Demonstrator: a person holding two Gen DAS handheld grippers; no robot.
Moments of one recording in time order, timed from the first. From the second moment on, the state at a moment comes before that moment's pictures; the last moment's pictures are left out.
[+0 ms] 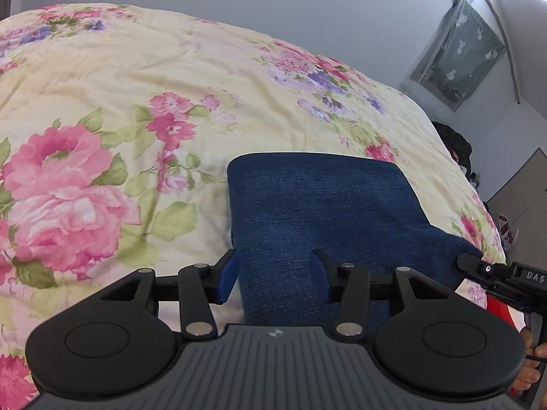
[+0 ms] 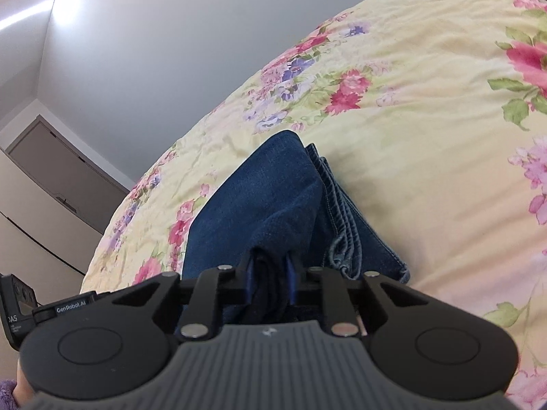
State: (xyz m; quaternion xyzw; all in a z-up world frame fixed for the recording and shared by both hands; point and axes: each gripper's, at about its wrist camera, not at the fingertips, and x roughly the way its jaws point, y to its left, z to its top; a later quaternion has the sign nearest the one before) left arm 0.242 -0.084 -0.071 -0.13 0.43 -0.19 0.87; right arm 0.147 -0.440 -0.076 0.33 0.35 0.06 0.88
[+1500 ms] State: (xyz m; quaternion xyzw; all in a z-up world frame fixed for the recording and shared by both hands) left arm 0.311 -0.126 -0.093 -0.06 0.39 -0.23 0.89; right arm 0.182 -0.421 -0.070 0.12 0.34 0.00 0.93
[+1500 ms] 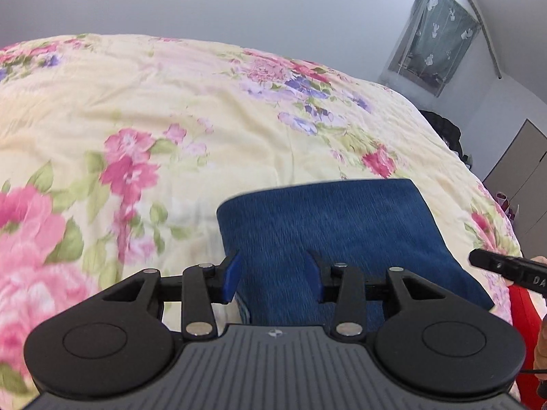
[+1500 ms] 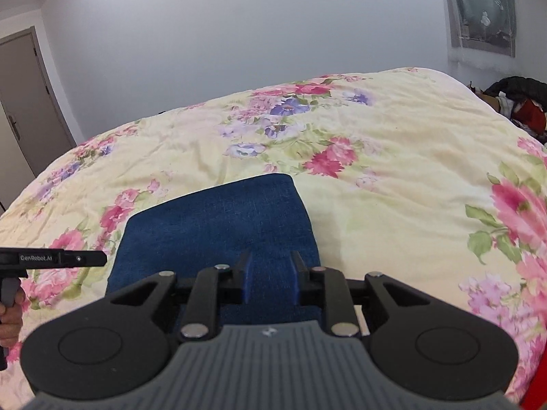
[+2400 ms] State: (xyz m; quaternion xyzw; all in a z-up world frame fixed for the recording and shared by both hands) left arm 0.274 -0.159 -0.092 -0.02 0.39 -0.26 0.88; right arm 0.157 -0.415 -0.094 0.08 0.35 -0.03 0.93
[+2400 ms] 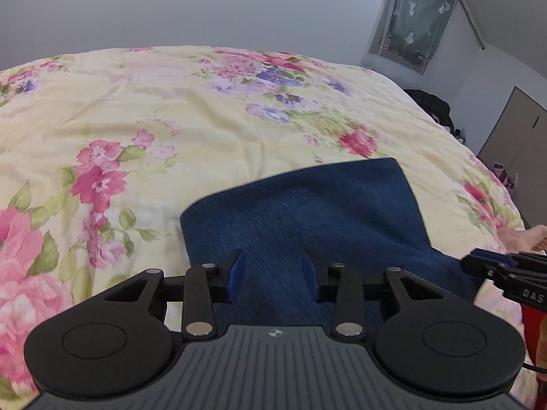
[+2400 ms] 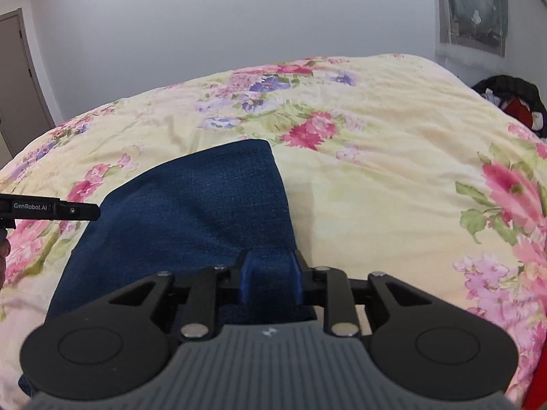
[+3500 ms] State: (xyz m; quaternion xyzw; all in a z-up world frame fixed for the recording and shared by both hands) left arm 0.173 -0.145 -0.094 0.05 0.41 -0.24 0.88; right arm 0.123 -0.448 -0.114 0.21 0.37 0.00 0.91
